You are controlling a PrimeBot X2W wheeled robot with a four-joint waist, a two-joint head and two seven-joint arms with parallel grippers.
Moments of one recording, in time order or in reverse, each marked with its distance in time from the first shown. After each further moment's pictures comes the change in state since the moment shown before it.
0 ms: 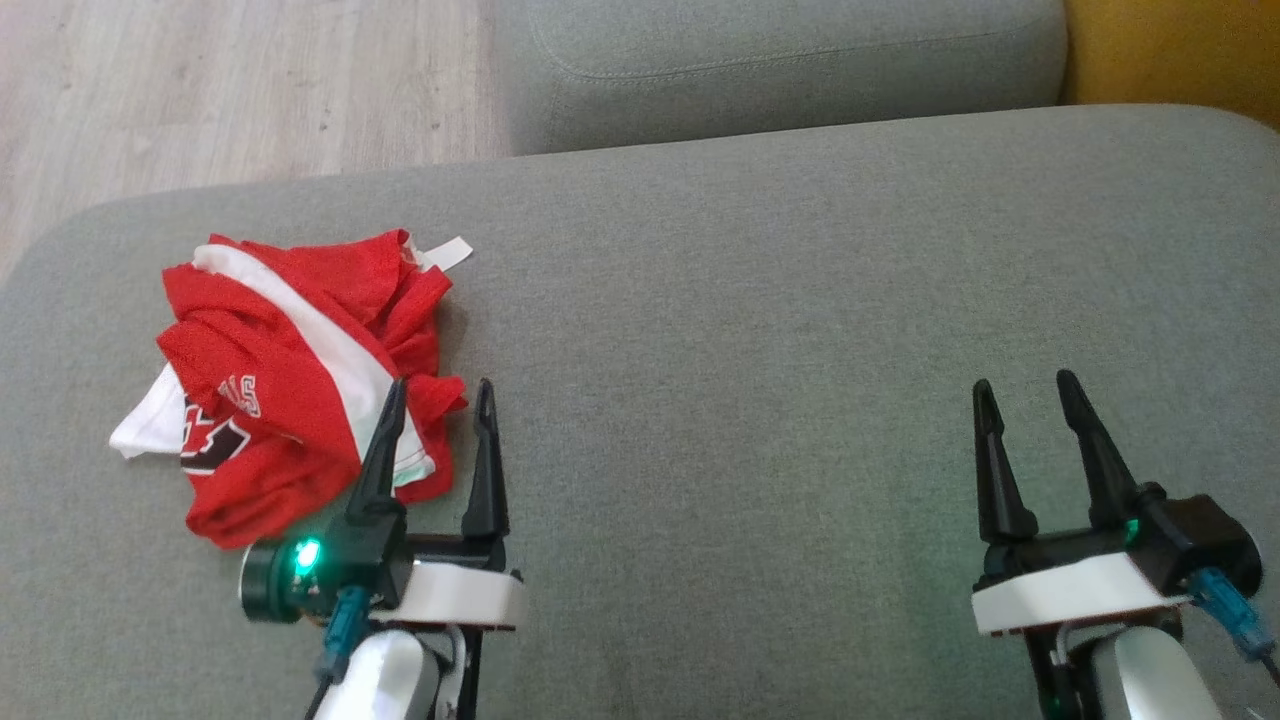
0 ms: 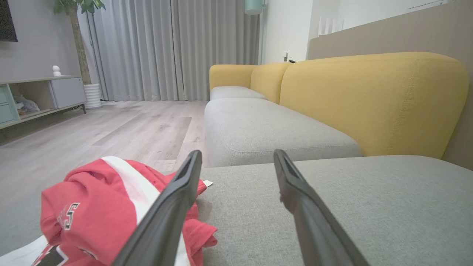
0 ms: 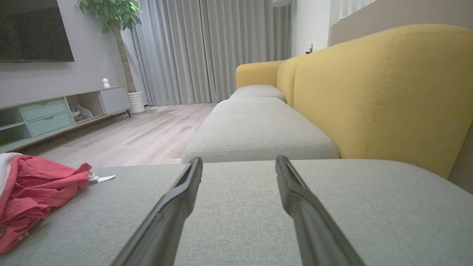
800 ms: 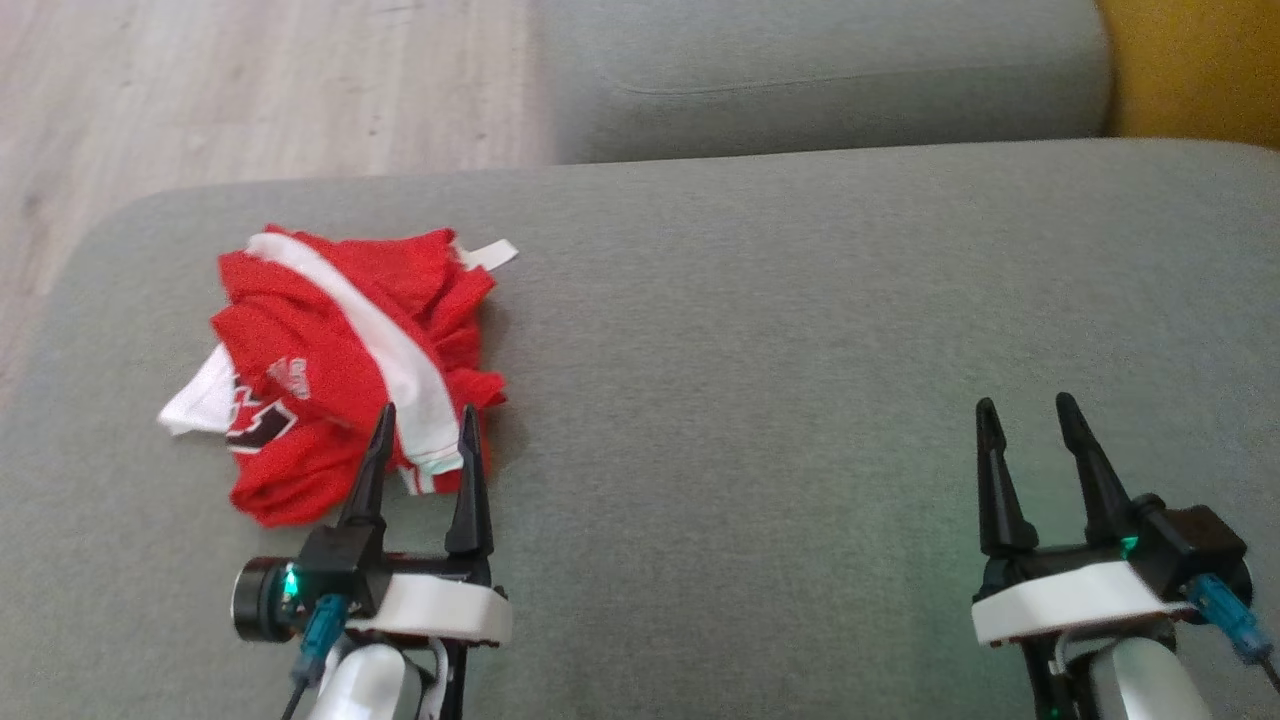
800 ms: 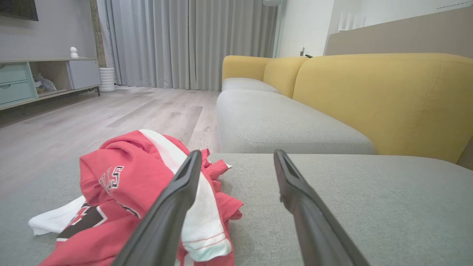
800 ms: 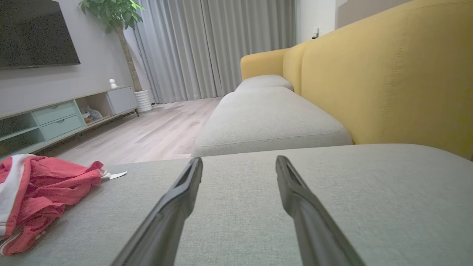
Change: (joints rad) left arm 0.033 -0.045 0.107 0.066 0.017 -0.105 -0.002; right arm 0.002 0.000 0.000 0.065 0.062 0.000 0.000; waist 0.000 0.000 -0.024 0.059
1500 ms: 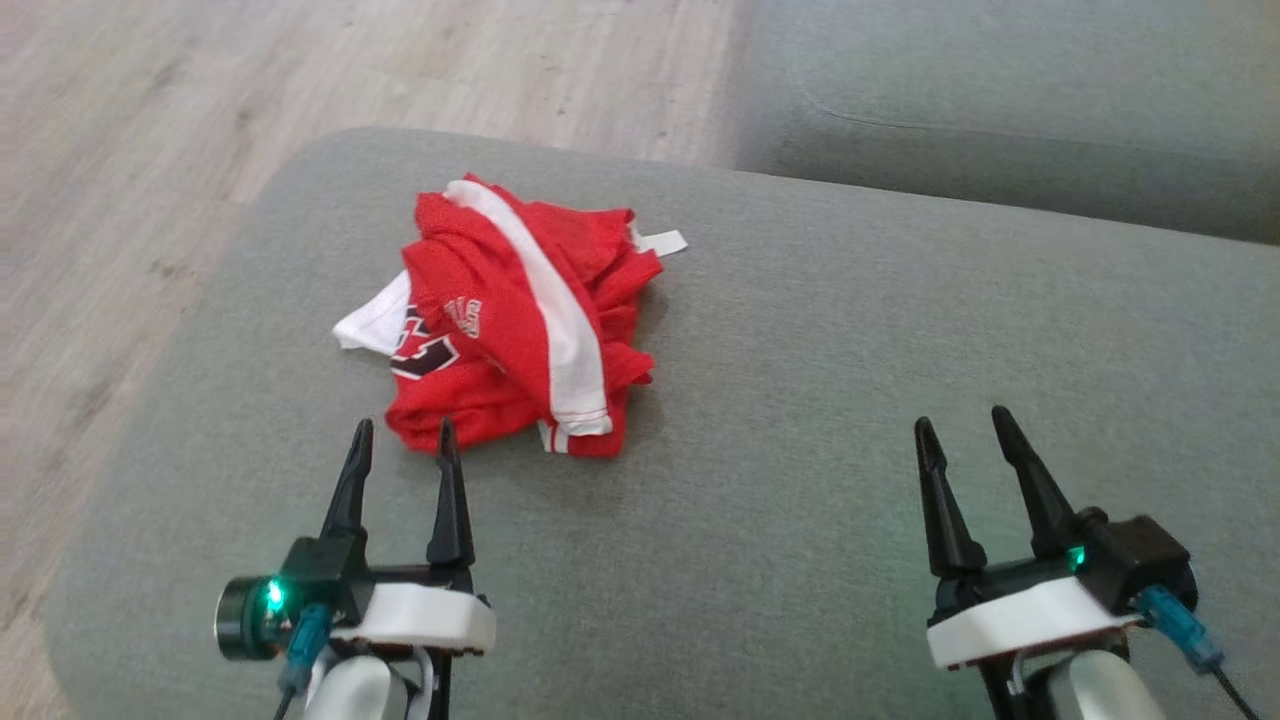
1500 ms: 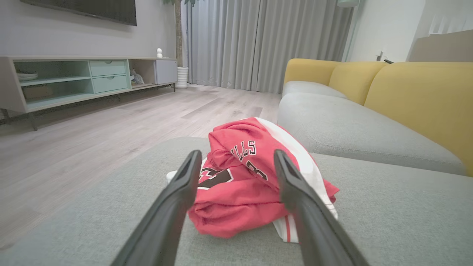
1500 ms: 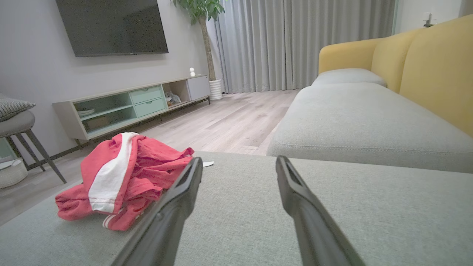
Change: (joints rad) left arm 0.016 0.000 0.035 0.020 0.005 0.010 0.000; right arm 0.017 0.000 0.096 -0.014 0.009 0.000 0.000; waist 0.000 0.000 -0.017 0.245
